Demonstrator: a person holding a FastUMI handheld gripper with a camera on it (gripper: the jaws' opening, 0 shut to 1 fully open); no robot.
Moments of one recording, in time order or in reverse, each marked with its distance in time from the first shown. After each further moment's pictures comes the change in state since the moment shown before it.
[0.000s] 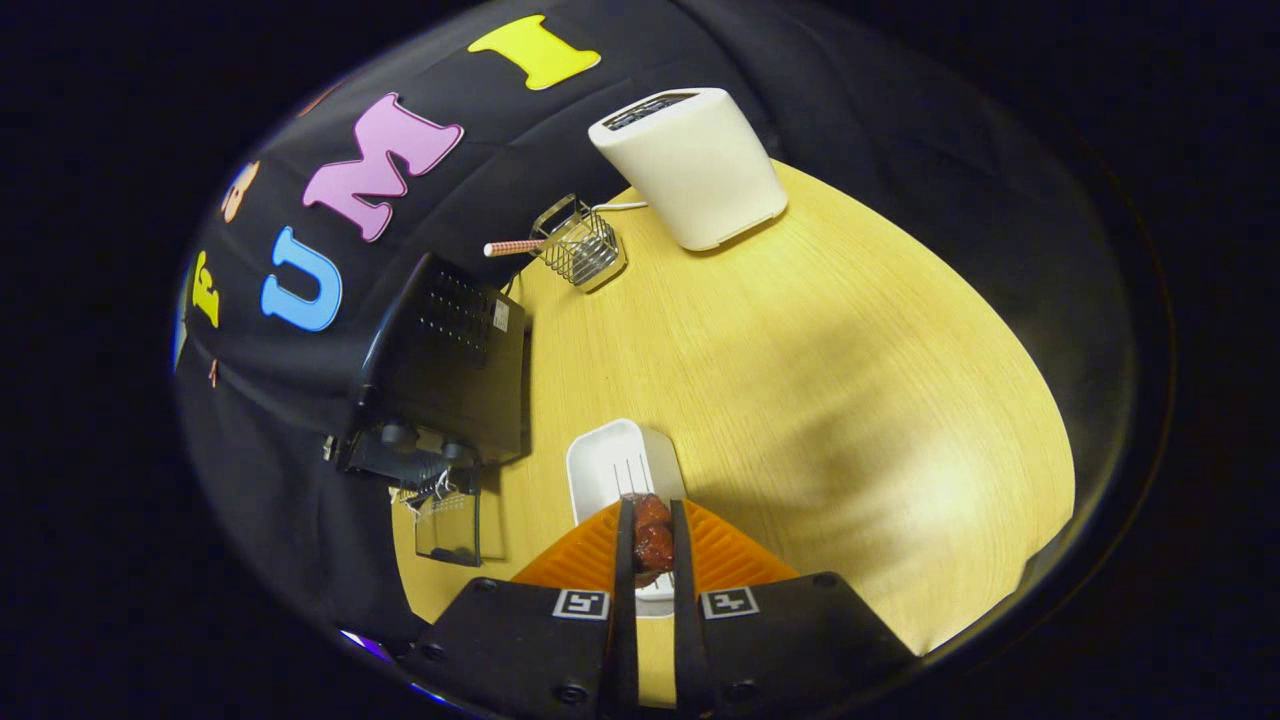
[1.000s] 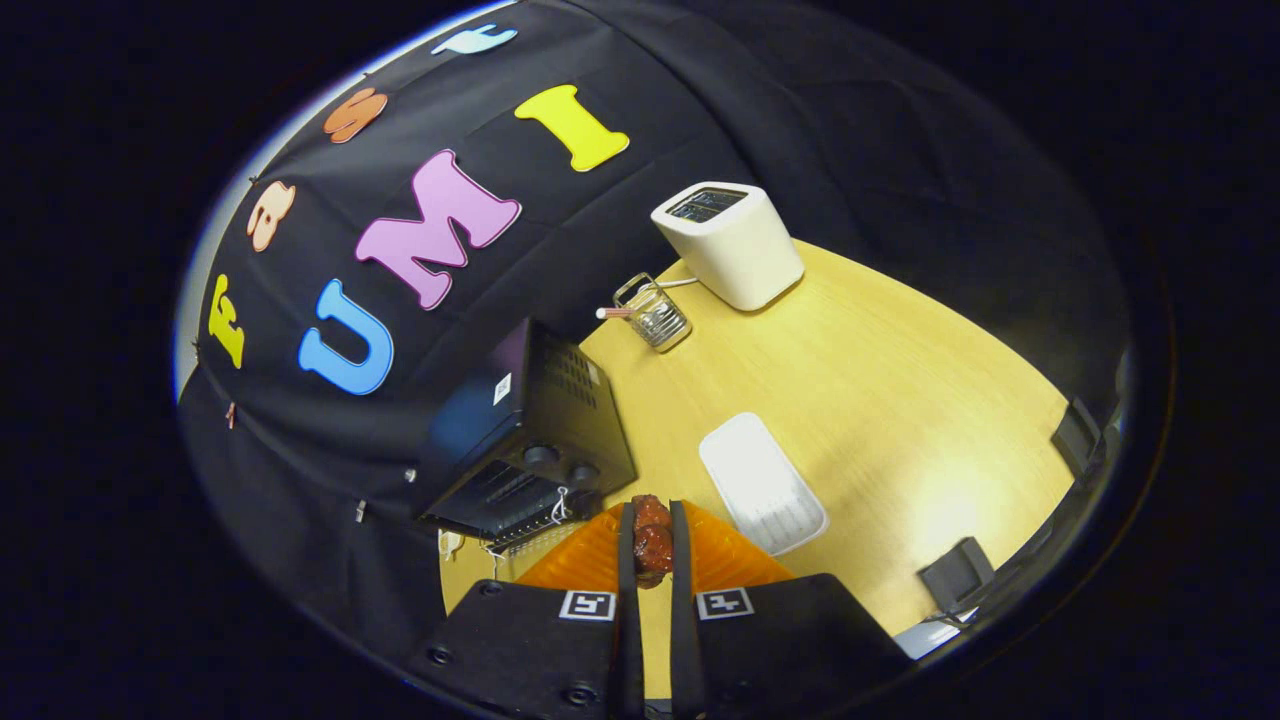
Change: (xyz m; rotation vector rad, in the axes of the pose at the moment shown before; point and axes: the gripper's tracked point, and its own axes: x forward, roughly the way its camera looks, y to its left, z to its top) arm -0.092 0.127 -0.038 0.094 -0.293 0.020
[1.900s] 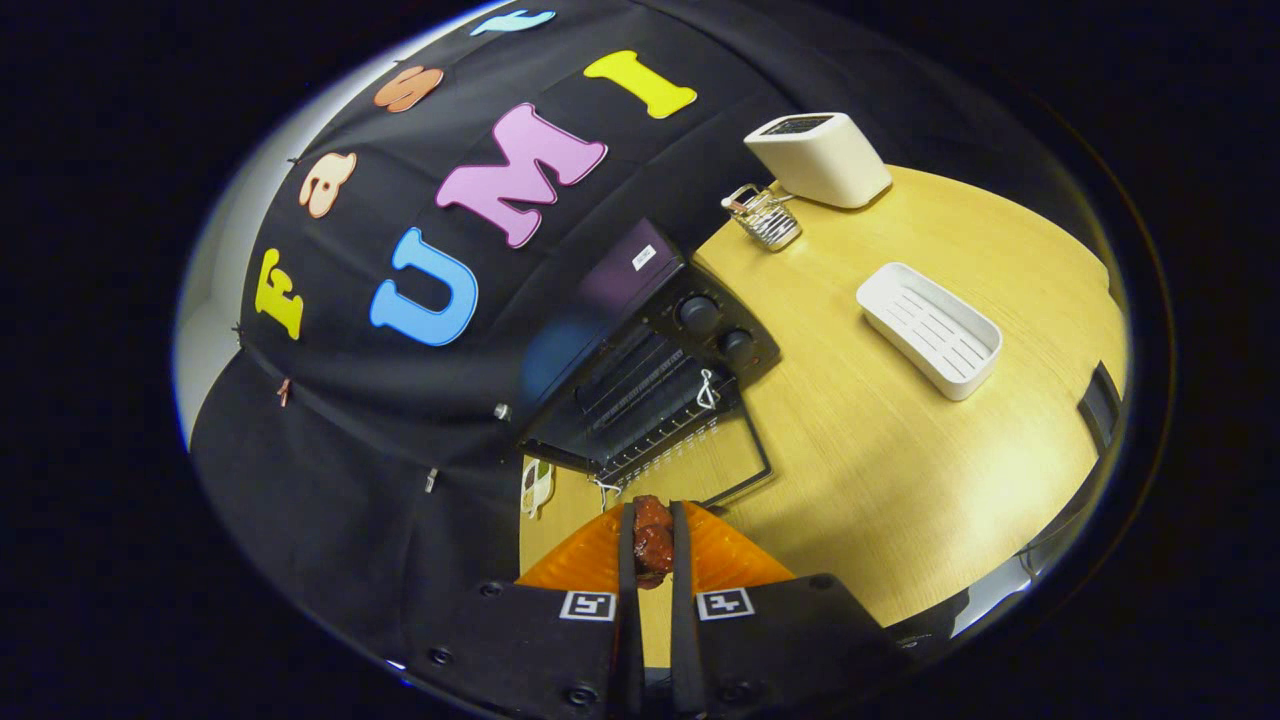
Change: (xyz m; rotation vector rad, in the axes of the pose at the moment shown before) arm -0.001 0.135 -0.134 0.028 0.102 0.187
